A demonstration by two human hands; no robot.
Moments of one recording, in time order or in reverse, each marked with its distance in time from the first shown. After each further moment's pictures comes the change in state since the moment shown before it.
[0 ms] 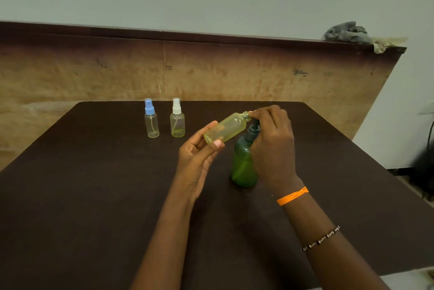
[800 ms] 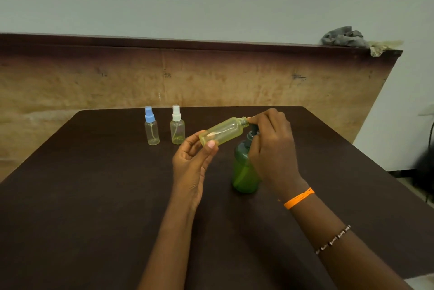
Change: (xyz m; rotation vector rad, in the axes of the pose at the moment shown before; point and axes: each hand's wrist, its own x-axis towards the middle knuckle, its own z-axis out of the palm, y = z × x) left_hand 0.004 -0.001 0.002 -0.133 0.159 0.069; right_hand 0.007 0.004 -0.002 -0.018 -0.061 -0.064
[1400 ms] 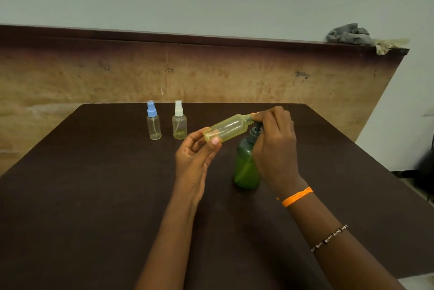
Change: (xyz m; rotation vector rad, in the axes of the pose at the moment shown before) left_hand -0.001 -0.001 -0.002 0.007 -0.020 -0.008; right_hand -0.006 0.000 0.006 0.017 0.051 0.040
